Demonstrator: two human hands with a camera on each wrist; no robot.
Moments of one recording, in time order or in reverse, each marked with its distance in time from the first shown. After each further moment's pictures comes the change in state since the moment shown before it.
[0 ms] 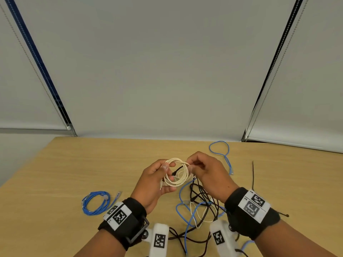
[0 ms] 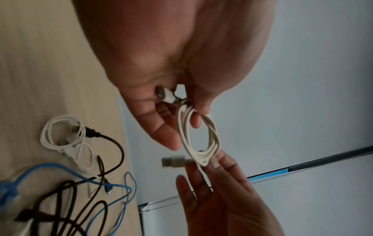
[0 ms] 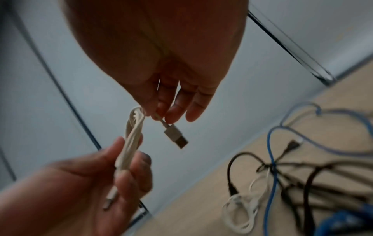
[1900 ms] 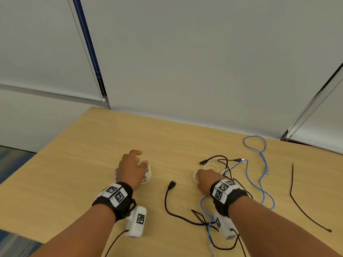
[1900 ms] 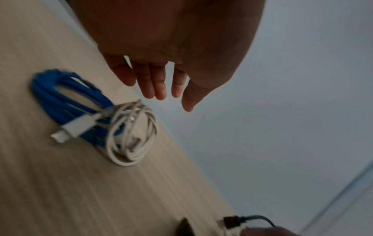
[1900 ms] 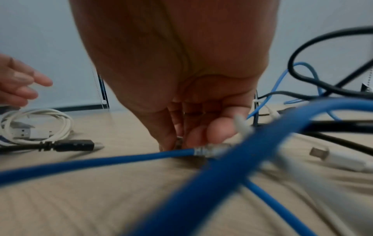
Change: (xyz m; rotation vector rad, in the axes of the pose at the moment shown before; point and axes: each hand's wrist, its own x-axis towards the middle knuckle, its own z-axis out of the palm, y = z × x) left_hand -0.003 -0.038 -0.166 0.826 0.606 -0.078; right_hand 0.053 0.085 0.125 -0.938 -0.644 0.274
